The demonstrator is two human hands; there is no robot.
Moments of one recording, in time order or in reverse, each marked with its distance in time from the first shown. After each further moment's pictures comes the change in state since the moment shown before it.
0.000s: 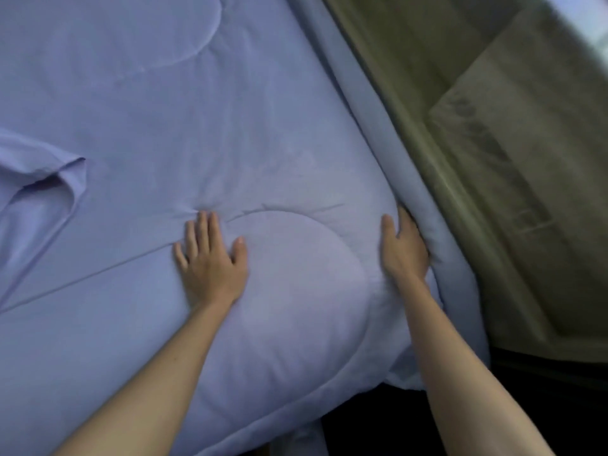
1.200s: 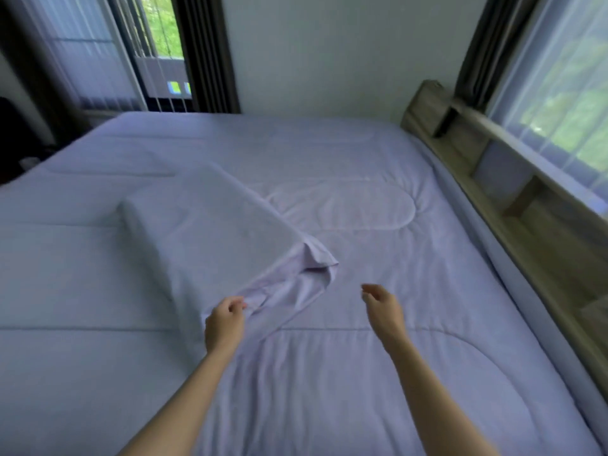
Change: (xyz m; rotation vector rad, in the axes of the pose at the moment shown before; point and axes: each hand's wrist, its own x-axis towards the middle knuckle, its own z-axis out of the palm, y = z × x) left_hand -0.045 -0.321 -0.243 -0.779 0.196 -0.614; right_hand -0.240 -0.354 0.049 0.372 -0.383 -0.314
